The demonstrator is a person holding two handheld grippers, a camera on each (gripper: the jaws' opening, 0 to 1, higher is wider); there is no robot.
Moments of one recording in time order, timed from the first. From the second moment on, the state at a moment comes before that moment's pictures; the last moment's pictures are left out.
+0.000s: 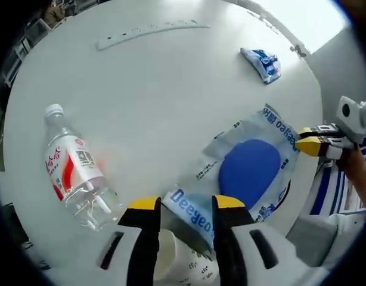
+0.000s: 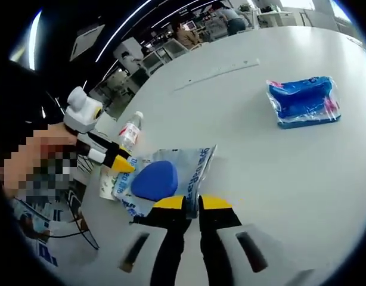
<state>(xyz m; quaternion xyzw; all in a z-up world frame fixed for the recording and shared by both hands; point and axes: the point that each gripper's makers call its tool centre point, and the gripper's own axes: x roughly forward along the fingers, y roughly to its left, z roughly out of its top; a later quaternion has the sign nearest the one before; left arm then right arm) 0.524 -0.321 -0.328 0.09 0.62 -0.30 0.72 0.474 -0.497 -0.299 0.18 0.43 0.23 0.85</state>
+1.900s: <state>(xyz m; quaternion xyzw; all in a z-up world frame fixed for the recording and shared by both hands) 0.546 -0.322 -0.306 0.08 0.58 -0.29 0.75 0.488 -0.503 -0.277 0.19 0.40 0.22 0.87</state>
